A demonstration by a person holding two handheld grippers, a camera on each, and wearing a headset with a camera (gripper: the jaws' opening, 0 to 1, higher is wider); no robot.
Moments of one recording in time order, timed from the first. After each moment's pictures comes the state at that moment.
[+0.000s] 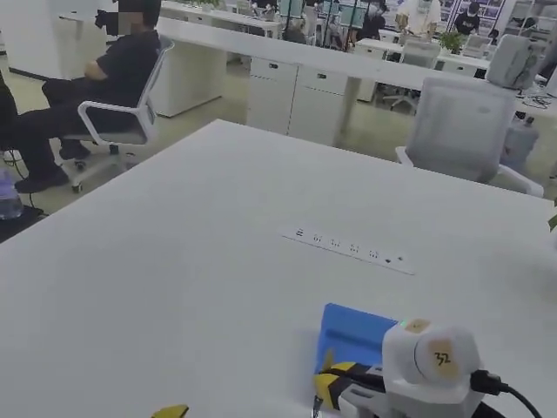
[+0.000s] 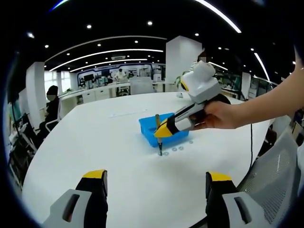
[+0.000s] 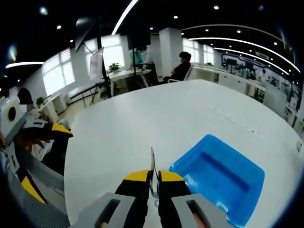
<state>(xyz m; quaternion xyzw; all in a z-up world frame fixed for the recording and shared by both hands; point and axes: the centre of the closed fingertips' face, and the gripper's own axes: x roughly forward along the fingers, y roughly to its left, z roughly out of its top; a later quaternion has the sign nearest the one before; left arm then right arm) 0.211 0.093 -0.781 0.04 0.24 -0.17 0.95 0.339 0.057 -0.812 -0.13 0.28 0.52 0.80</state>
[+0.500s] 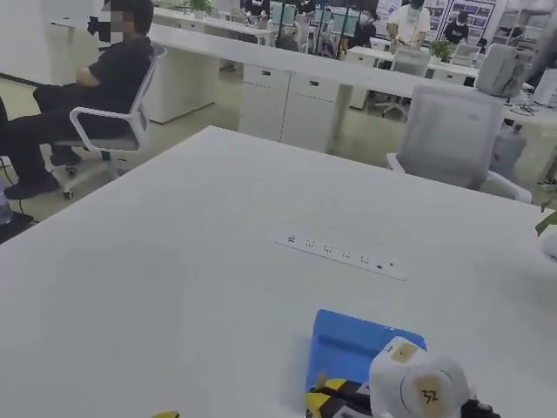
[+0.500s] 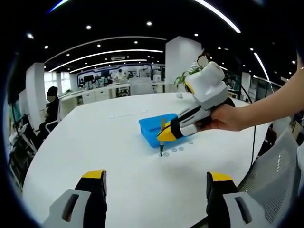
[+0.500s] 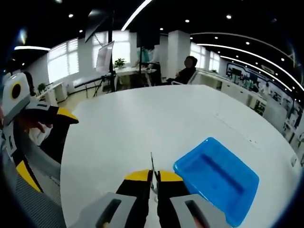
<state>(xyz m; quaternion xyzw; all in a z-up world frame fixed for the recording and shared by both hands) 0.211 0.092 -0.779 0.04 0.24 -0.18 0.95 0.327 0.054 -0.813 -0.18 0.25 0.52 0.79</state>
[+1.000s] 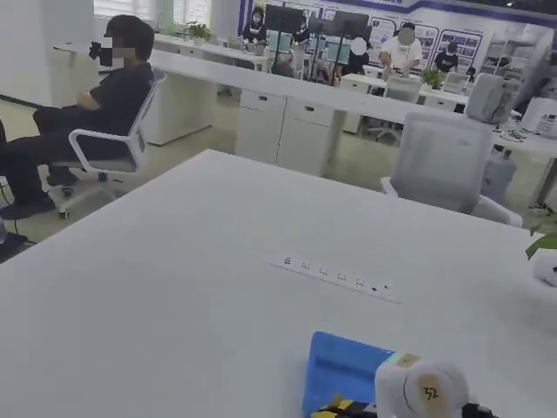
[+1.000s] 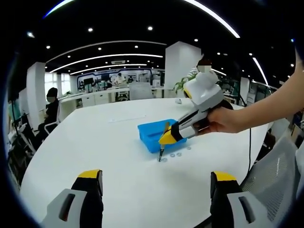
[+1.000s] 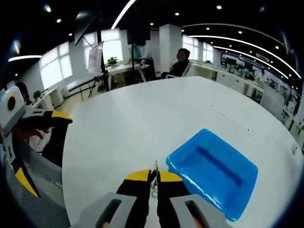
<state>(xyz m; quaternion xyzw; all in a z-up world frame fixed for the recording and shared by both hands) 0.212 0.090 -0.771 0.03 0.22 -0.18 0.96 0.333 0.044 -0.814 -0.17 0.29 0.51 0.79</state>
